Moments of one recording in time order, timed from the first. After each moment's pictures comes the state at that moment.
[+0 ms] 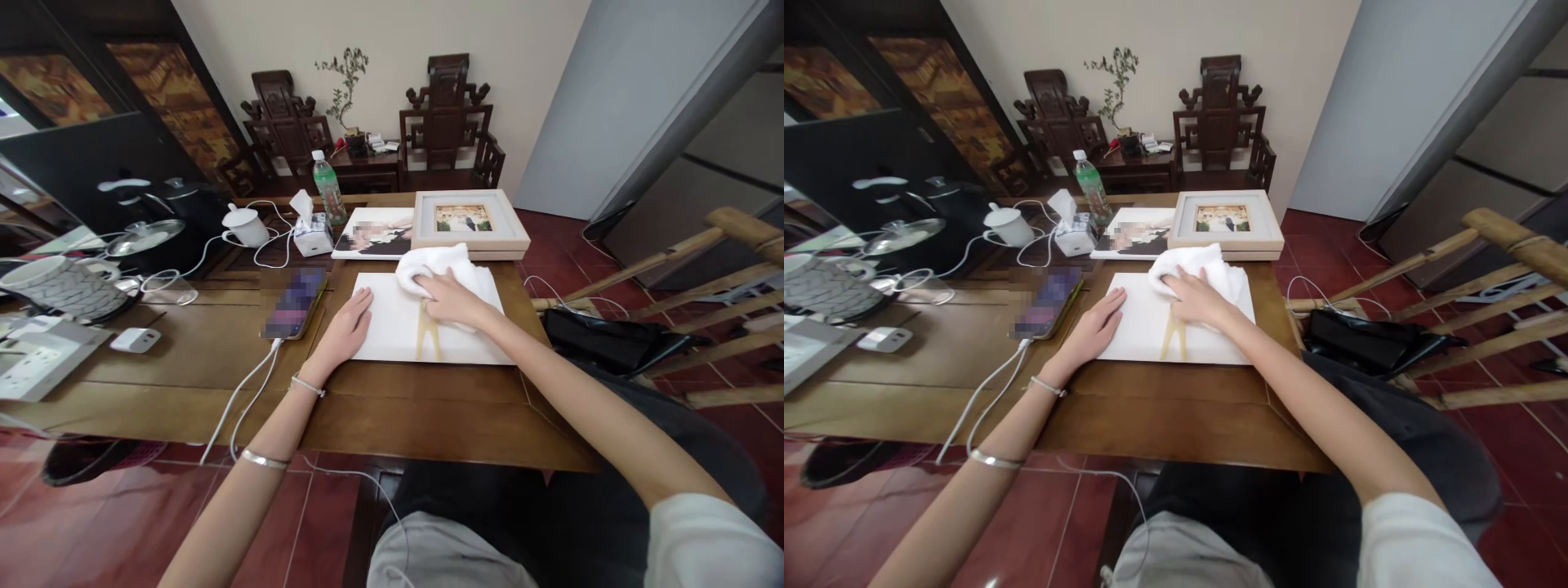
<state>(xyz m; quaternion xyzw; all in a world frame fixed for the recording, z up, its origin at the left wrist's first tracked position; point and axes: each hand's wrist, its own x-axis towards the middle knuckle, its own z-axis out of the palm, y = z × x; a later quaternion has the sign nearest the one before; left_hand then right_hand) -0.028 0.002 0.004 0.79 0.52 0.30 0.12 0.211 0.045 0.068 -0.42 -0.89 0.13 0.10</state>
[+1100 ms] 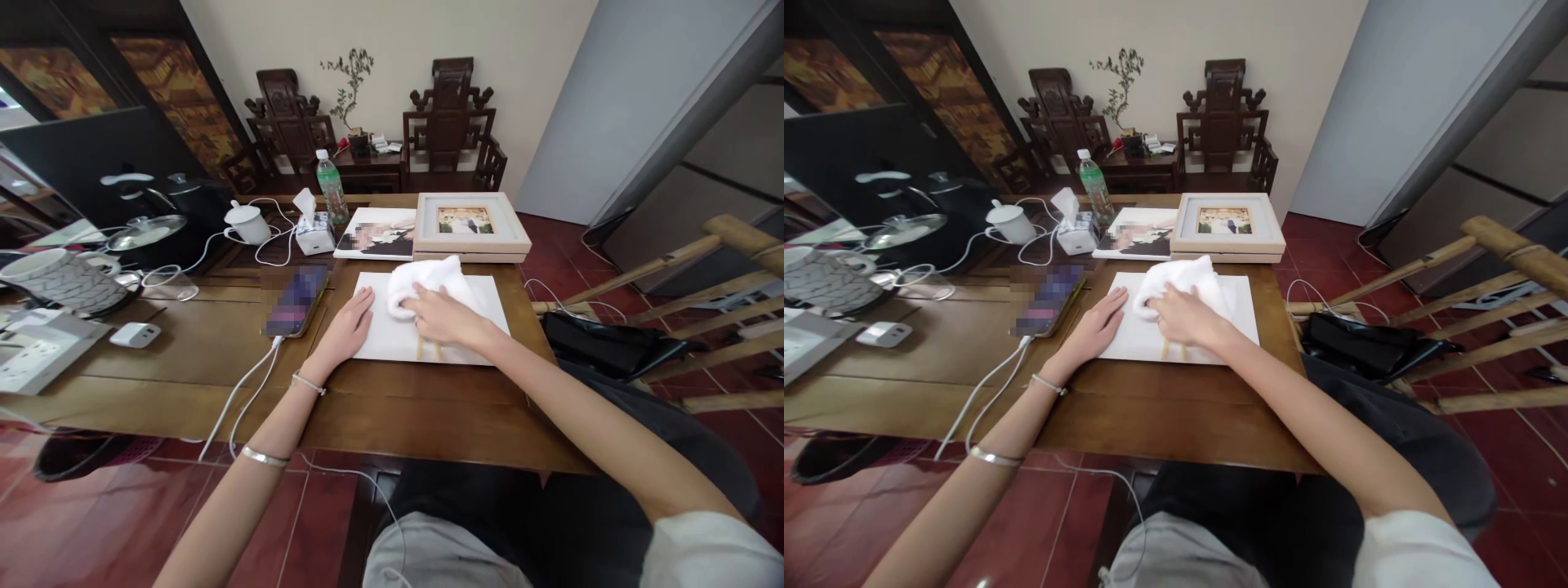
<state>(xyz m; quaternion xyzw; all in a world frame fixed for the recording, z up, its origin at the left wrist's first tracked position) -0.028 0.004 0.001 0.79 0.52 0.30 0.12 0.189 0.013 0.080 -0.39 -0.92 0.10 0.01</state>
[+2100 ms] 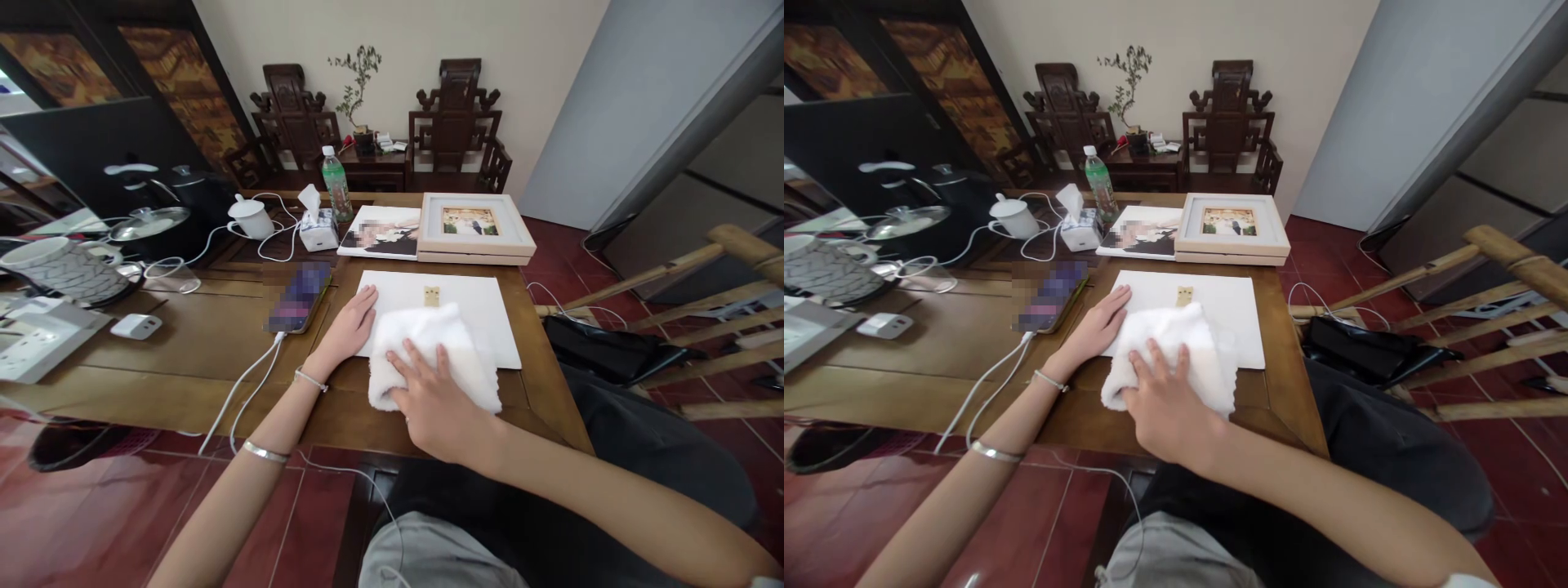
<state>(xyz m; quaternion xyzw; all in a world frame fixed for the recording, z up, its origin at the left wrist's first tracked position) -0.027 0.002 0.003 0.79 0.52 0.30 0.12 0.179 -0.104 0.071 -0.33 -0.94 0.07 0.01</state>
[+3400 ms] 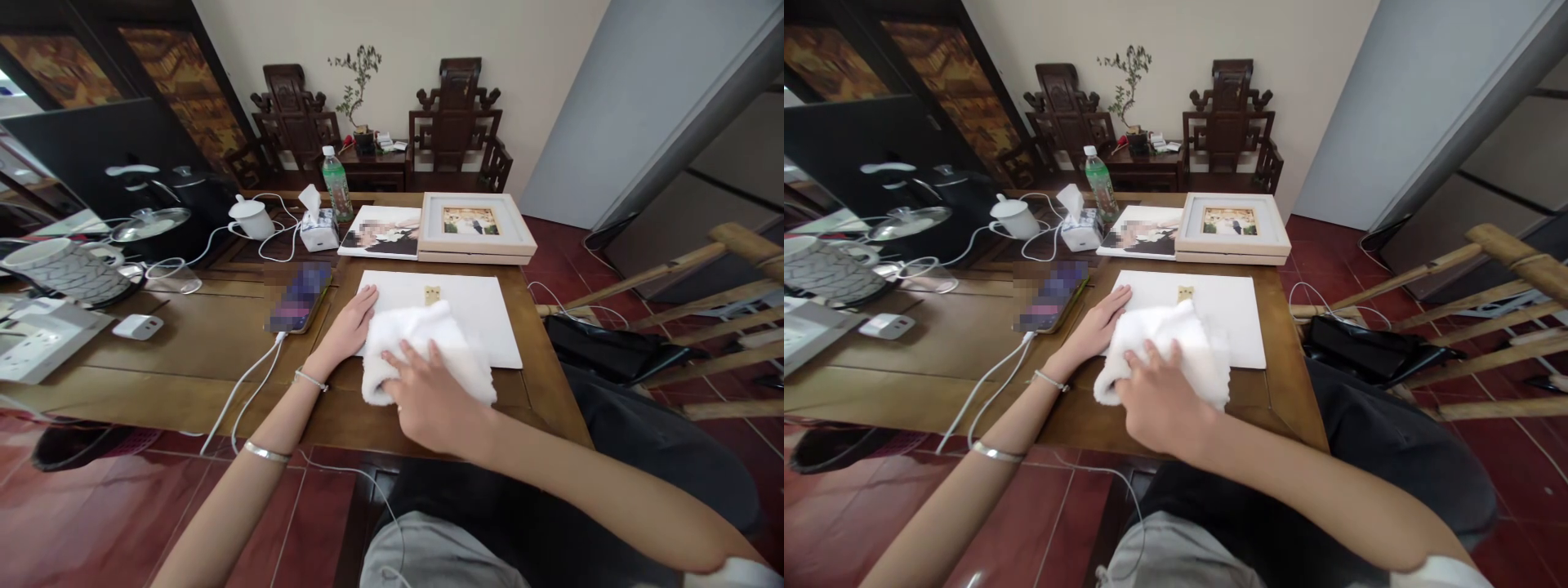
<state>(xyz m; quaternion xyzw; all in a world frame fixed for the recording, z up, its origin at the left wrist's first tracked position) -0.029 0.001 0.005 0.79 0.51 0.31 0.15 0.168 -0.096 0.074 -0.33 -0.94 0.07 0.00</state>
